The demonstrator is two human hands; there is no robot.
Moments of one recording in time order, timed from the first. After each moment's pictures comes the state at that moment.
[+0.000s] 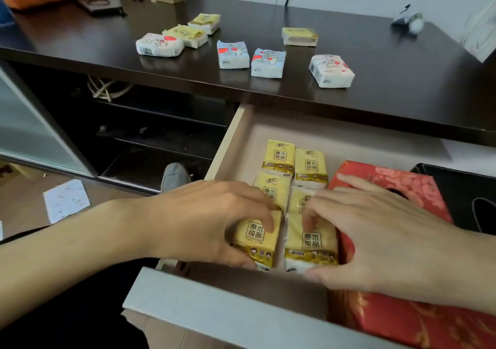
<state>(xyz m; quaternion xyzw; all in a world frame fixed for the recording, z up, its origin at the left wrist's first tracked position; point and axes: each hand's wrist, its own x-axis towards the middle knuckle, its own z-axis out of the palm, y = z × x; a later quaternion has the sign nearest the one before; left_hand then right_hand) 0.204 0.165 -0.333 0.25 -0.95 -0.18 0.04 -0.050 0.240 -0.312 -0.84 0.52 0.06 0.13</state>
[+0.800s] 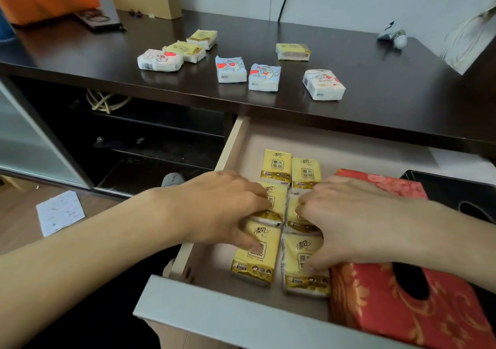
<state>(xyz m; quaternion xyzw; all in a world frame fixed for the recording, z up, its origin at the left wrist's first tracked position) 0.185 0.141 -0.334 0.25 -0.96 0.00 -0.09 -0.023 0.197 -0.304 -0.84 0.49 0.23 0.01</state>
